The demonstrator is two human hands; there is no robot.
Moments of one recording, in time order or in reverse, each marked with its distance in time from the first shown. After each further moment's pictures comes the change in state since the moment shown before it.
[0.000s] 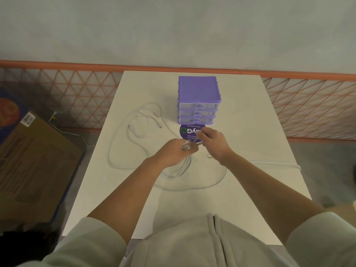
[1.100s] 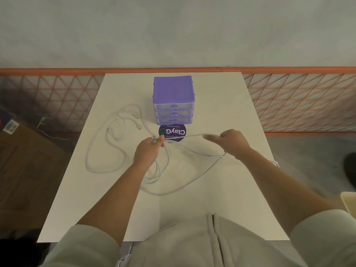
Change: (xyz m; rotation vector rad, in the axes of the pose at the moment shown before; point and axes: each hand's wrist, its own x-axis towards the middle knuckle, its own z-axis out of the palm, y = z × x) left_hand 0.021 0.001 0.030 -0.138 0.366 -0.286; right_hand 0.010 0.066 -0.122 -0.408 0.045 0.308
